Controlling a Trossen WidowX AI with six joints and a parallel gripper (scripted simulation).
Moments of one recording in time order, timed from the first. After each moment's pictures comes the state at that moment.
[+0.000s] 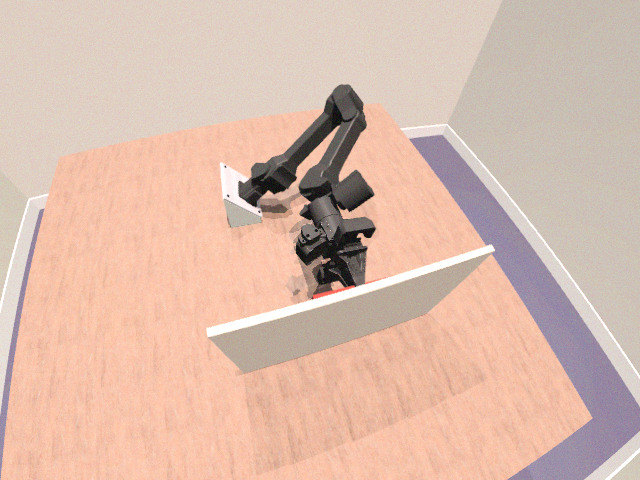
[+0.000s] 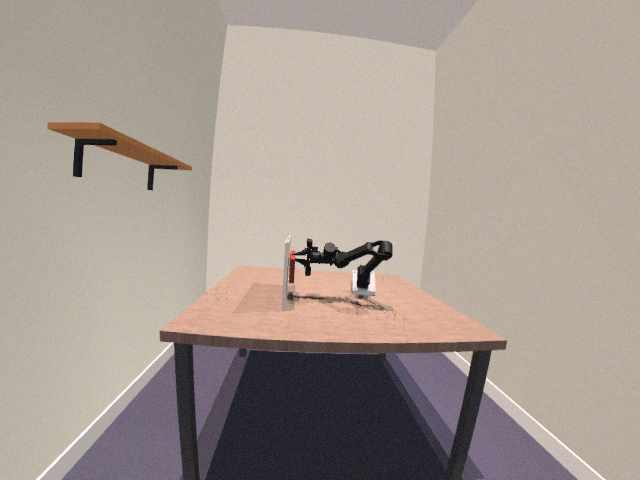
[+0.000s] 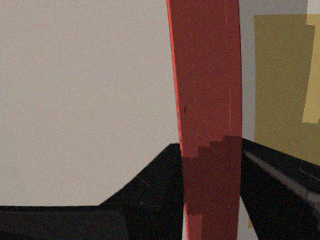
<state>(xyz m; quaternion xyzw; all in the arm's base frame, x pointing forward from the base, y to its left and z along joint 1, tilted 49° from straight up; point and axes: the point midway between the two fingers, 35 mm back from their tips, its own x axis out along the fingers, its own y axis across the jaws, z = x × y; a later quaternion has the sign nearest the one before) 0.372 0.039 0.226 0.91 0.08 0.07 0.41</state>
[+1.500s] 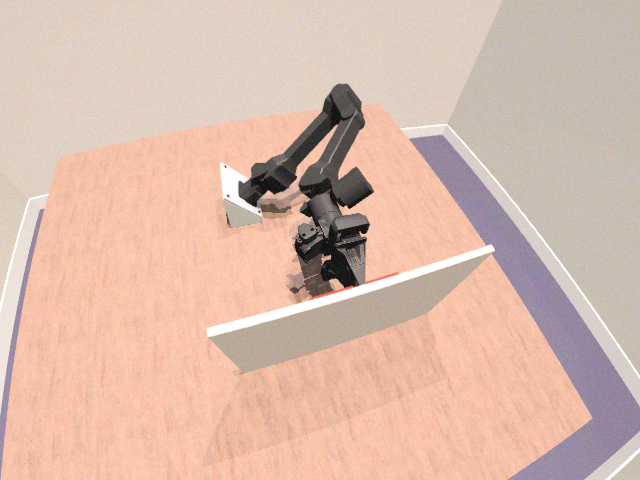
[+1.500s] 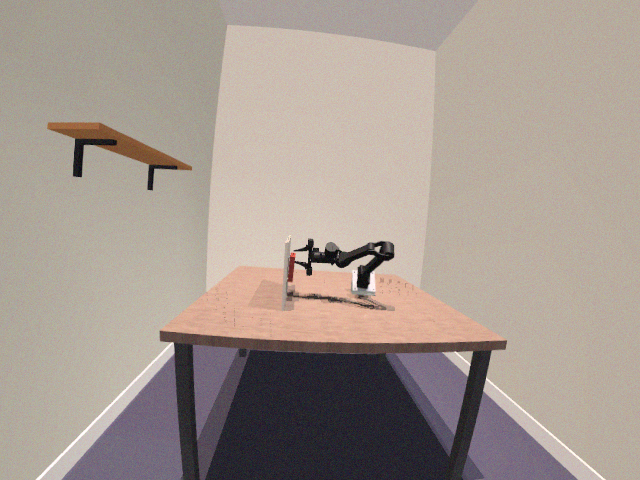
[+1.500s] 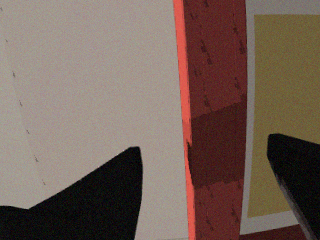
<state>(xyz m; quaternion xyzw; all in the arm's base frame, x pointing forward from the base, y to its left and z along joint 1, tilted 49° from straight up) 0.366 0.037 0.228 0.93 0.08 0.06 0.35</state>
